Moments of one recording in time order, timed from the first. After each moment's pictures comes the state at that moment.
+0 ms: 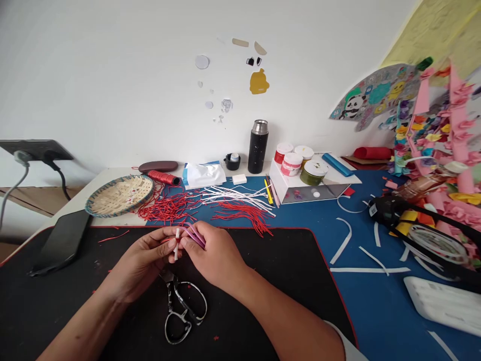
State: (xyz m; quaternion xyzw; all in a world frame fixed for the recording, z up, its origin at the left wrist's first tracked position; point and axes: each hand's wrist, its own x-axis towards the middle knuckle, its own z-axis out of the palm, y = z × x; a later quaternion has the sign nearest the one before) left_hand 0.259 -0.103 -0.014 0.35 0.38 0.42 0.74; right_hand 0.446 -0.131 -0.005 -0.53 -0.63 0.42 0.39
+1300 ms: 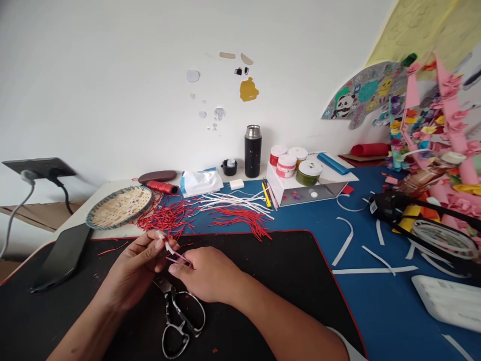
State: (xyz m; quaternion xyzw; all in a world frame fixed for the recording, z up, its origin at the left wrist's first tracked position) left_hand 0.259 -0.100 -0.008 0.36 0.40 0.49 0.69; right_hand 0.445 -0.136 0.003 -0.51 -0.67 0.49 0.22
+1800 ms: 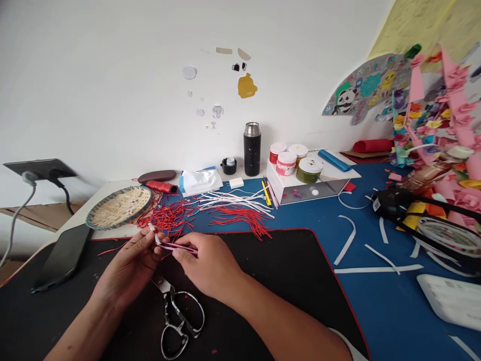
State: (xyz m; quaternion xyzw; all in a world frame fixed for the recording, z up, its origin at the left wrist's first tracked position) left_hand 0.255 -0.090 -0.016 0.25 0.41 0.57 0.67; right_hand 0.446 -0.134 -0.001 -0.49 -0.60 0.51 0.37
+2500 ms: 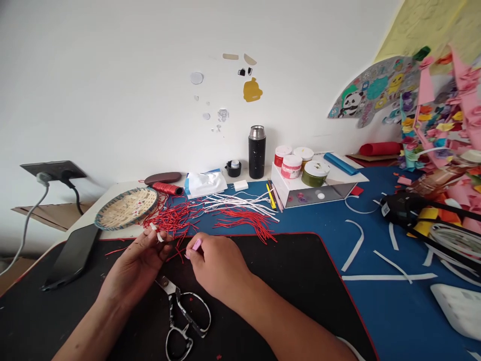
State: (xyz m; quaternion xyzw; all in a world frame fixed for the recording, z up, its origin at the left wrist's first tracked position) left_hand 0.250 -0.086 -0.022 0.23 0.40 0.59 0.66; right_hand 0.449 -0.133 -0.006 -0.56 -0.67 0.36 0.33
